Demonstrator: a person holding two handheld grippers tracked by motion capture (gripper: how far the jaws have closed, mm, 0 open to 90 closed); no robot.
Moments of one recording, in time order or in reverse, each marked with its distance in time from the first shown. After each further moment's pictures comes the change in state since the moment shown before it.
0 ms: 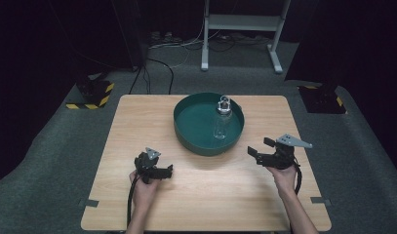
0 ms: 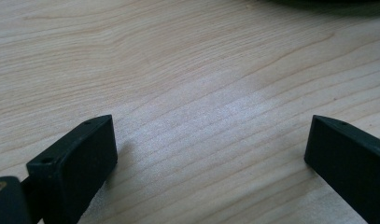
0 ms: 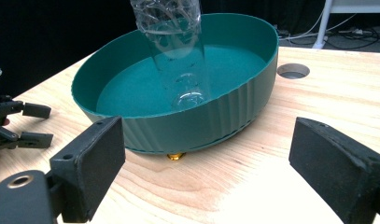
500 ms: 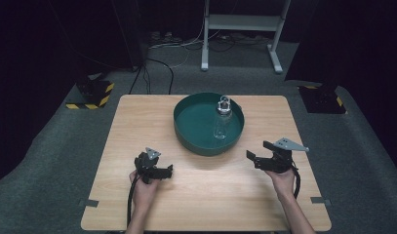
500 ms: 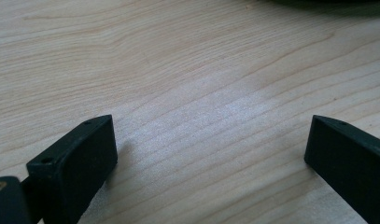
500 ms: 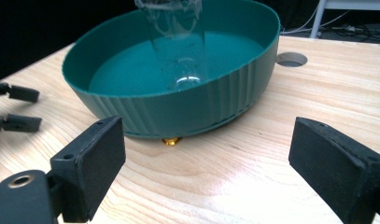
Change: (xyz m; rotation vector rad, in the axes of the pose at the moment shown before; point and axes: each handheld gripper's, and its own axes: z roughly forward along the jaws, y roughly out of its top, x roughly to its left) left arm 0.000 0.000 0.000 0.000 0.000 0.001; right arm 0.006 -0.012 0.003 0.034 -0.034 -0.040
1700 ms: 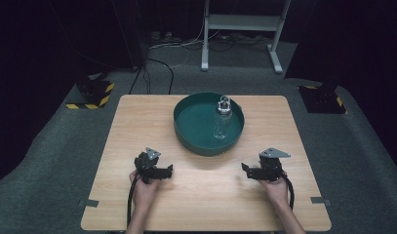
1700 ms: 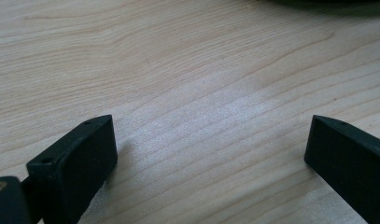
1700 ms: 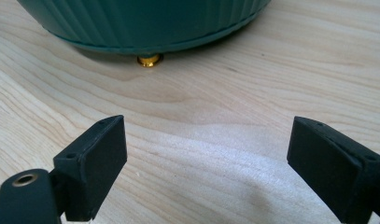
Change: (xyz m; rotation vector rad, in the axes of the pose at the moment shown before) left arm 0.000 0.000 0.000 0.000 0.000 -0.001; right arm 0.009 -0.039 0.027 0.226 -0.105 -0.049
